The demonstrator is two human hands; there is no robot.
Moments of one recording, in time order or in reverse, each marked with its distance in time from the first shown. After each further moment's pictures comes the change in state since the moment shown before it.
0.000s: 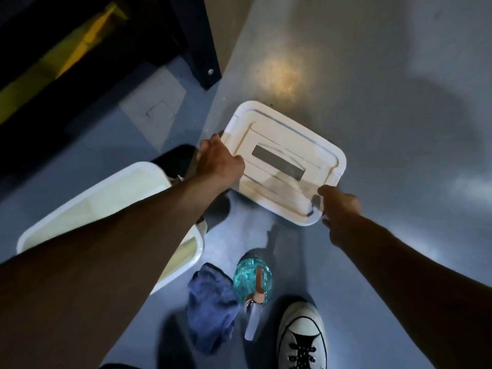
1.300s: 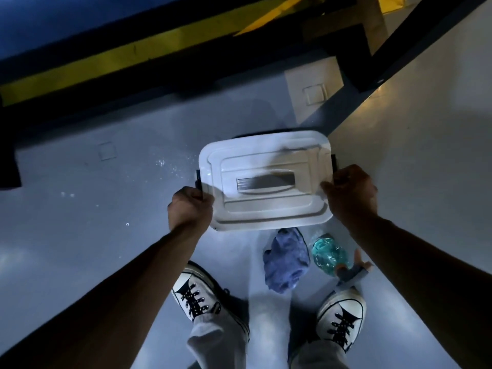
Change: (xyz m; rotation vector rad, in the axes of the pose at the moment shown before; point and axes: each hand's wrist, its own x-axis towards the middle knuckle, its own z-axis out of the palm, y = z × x) left_hand -0.176 -0.289 -0.133 -0.510 0.320 -0.666; right_hand -0.200 0.014 0.137 -0.819 -0.124 -0.838
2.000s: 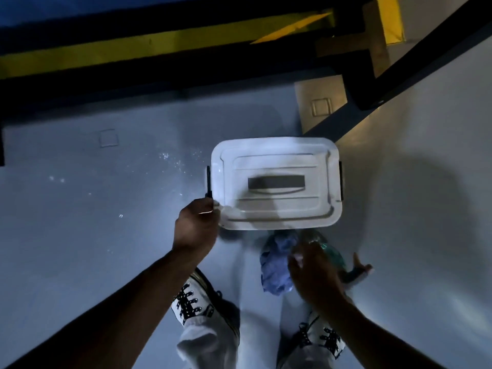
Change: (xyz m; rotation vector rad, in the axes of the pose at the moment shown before) left_hand -0.024 -0.050 -0.006 -0.397 -0.161 0.102; right_hand -0.128 0.074 0.063 -0.374 -0.279 -0.320
